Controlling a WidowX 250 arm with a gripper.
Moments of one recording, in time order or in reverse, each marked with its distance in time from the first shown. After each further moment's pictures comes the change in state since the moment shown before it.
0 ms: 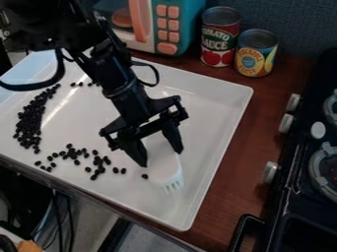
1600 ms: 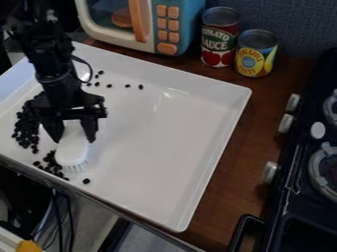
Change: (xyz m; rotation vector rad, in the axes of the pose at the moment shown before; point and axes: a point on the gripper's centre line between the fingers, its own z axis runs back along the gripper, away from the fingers) arm 0.067 0.132 0.039 0.440 -0.123 -0.125
